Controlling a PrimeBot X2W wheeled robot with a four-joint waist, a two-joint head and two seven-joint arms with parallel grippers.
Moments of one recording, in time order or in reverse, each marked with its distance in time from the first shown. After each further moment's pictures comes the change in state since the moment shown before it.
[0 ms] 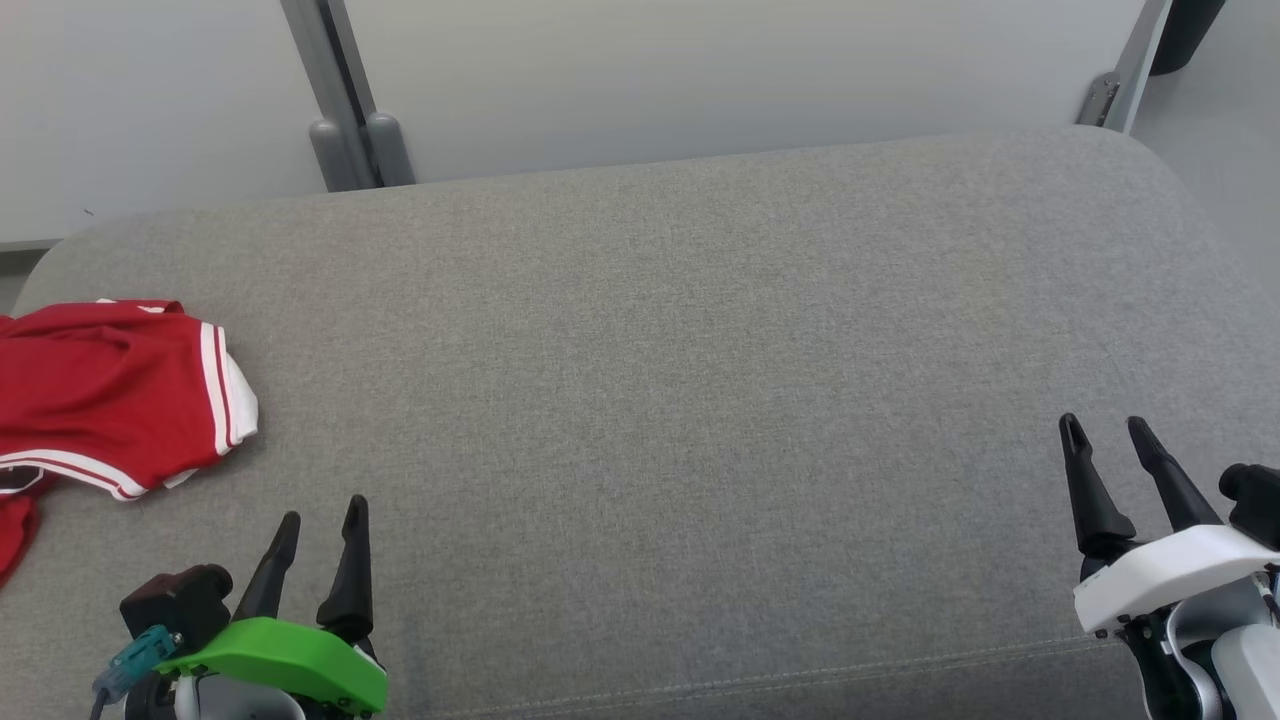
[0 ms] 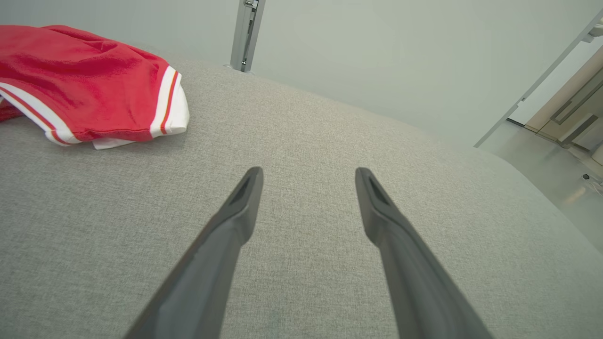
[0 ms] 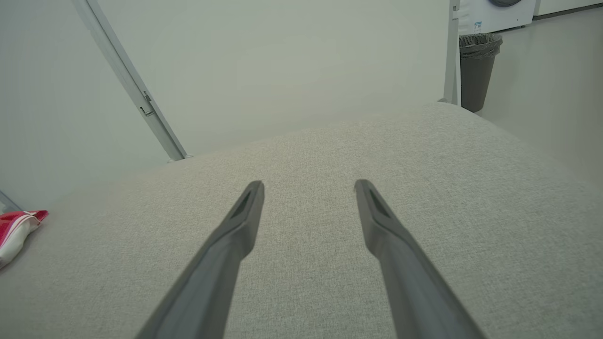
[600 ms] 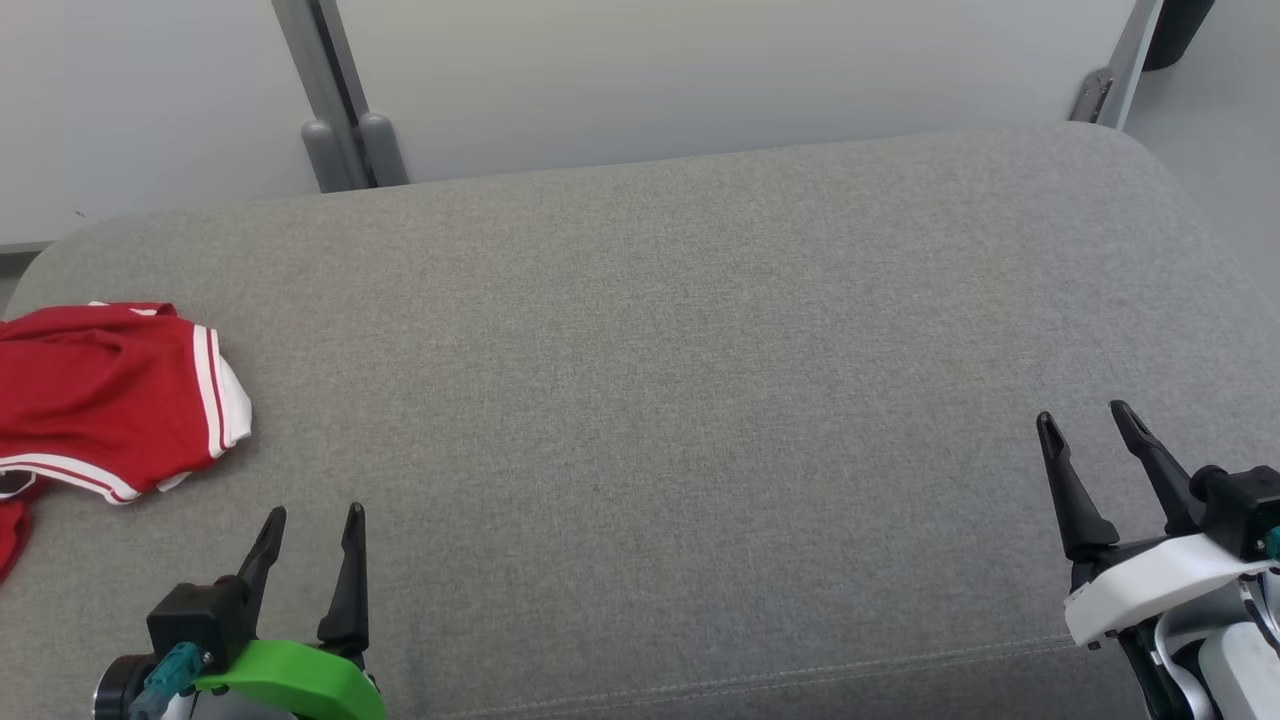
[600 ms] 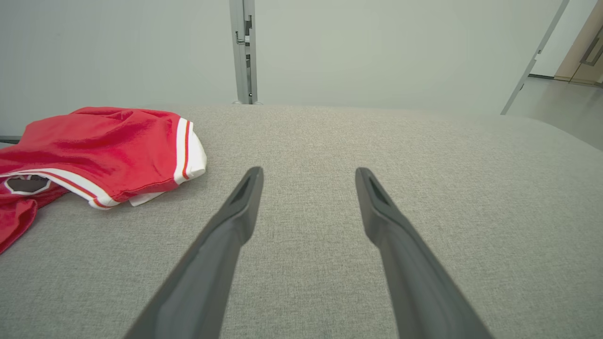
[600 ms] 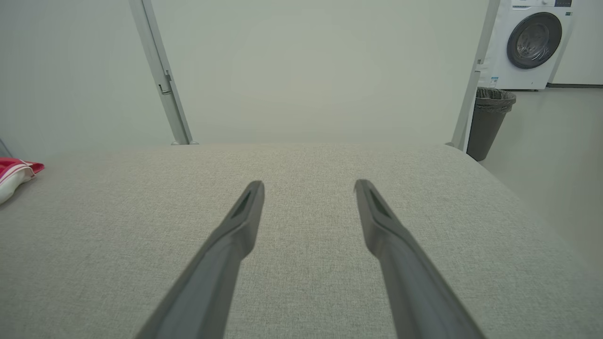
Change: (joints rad) left arm 0.018 0.026 -0.001 -0.016 0.242 0.009 -0.062; right arm 0.000 -0.033 0.042 -0.021 -0.174 0.029 -0.062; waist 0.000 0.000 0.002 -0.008
